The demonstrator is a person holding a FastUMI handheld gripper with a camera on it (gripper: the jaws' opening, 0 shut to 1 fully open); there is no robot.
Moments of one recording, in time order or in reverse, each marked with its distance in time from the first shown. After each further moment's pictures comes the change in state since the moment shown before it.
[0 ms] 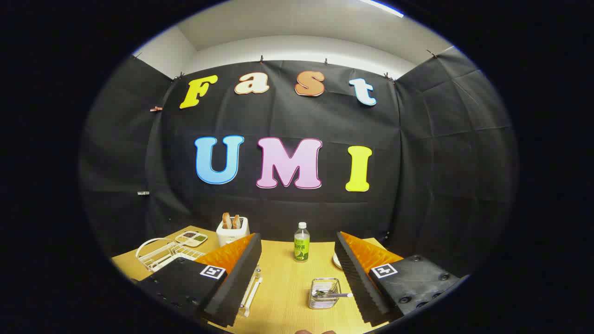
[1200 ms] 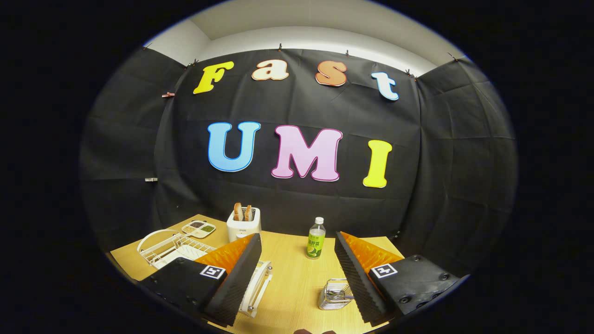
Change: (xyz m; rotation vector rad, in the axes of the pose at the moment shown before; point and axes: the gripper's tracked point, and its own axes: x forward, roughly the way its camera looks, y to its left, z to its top) arm 0.036 0.052 -0.005 -0.054 0.084 0.085
